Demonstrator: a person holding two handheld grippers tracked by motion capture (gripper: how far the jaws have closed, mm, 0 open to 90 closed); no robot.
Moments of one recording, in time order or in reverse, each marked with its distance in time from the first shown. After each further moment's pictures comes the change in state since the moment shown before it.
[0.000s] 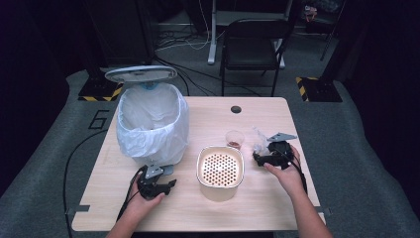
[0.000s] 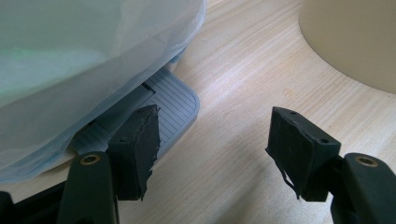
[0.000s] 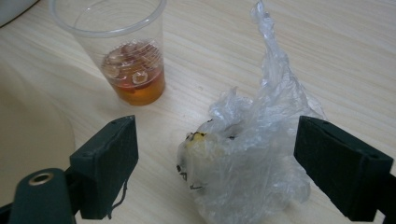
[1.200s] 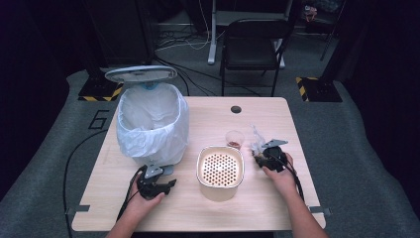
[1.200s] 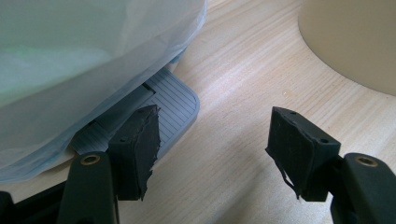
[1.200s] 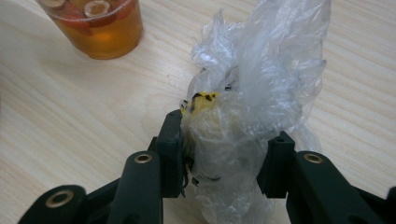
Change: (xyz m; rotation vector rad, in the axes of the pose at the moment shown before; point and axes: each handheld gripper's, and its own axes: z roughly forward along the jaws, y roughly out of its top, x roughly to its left) left arm 0.000 0.000 0.000 0.001 0.000 -0.009; right arm -0.005 -0.029 0.045 0.082 -0.004 -0.024
